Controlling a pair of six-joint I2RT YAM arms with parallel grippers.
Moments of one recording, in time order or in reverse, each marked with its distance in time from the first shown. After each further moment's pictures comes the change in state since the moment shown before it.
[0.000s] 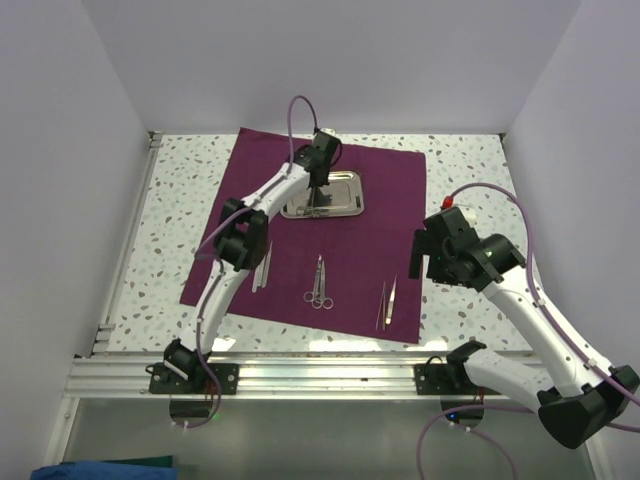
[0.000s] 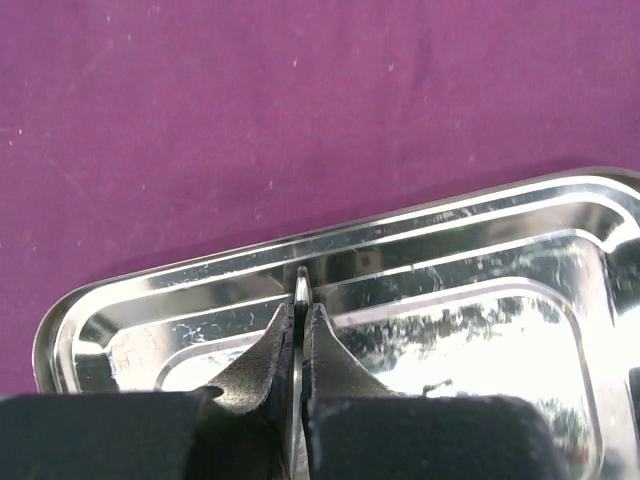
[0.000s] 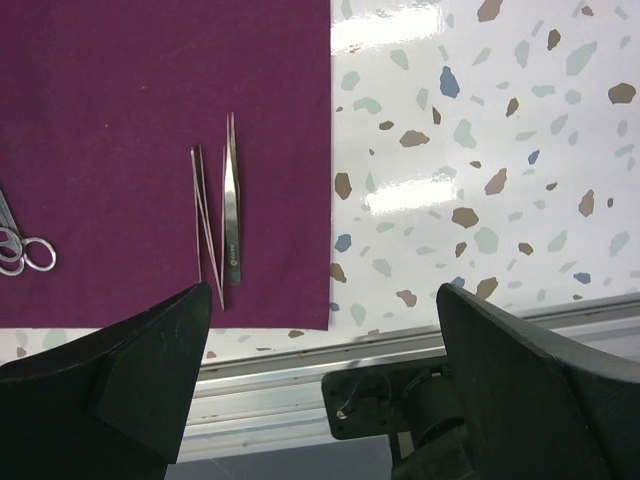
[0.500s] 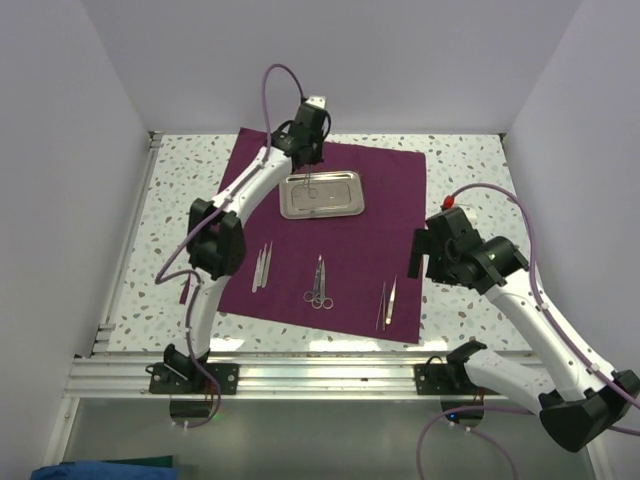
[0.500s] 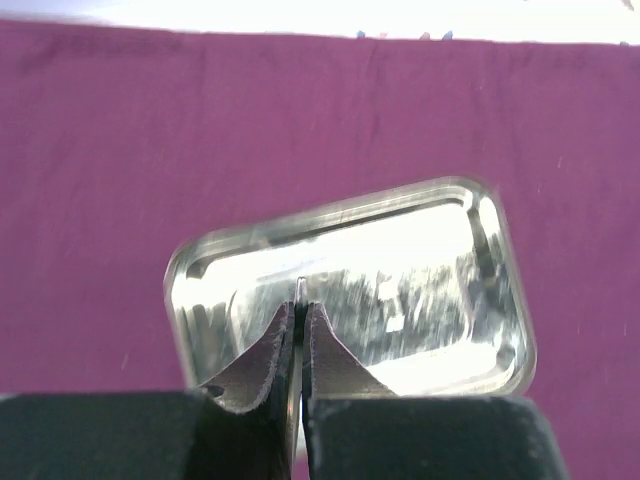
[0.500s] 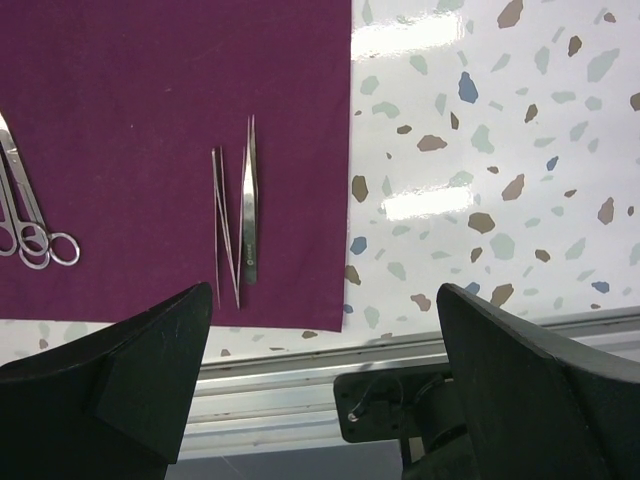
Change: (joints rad) left arm 0.010 -0.291 -0.116 -0.037 0.062 -0.024; right arm 0.000 -0.018 -0.003 0.023 -0.028 0.000
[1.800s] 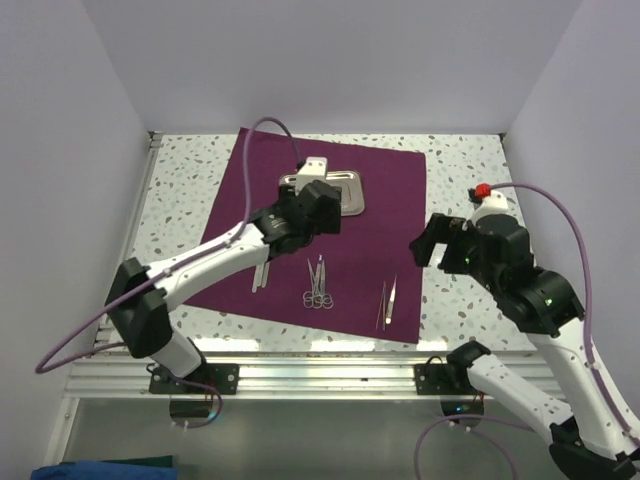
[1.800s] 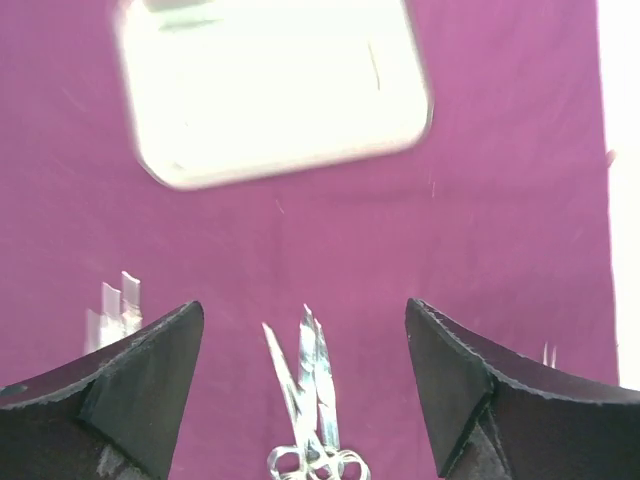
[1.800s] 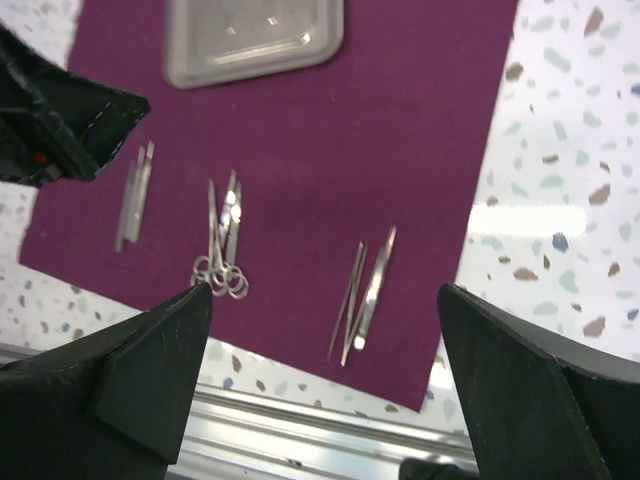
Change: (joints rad) left arm -0.360 -0.721 -0.946 0.152 -0.256 -0.320; right arm 0.000 -0.245 0.052 0.177 -0.132 -0.099
